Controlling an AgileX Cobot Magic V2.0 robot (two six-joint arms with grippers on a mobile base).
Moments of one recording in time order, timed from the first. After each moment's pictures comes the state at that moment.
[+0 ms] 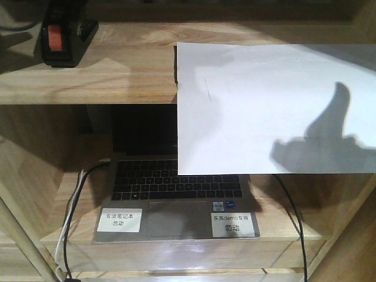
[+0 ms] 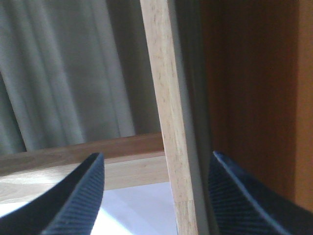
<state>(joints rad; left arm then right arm) -0.58 1.43 -1.81 0.32 0.96 -0.43 -0.03 0.64 -1.06 0.00 0.48 0.15</state>
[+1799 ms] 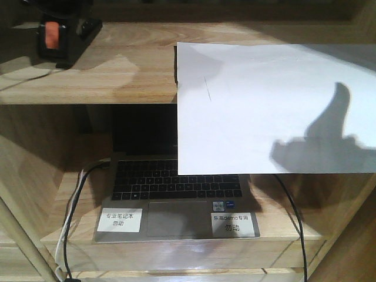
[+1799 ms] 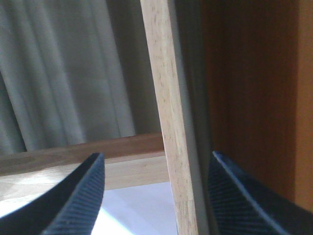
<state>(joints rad) -0.52 1.61 -2.00 0.38 1.14 -0.46 -0.03 0.64 -1.06 0.00 0.48 0.15</state>
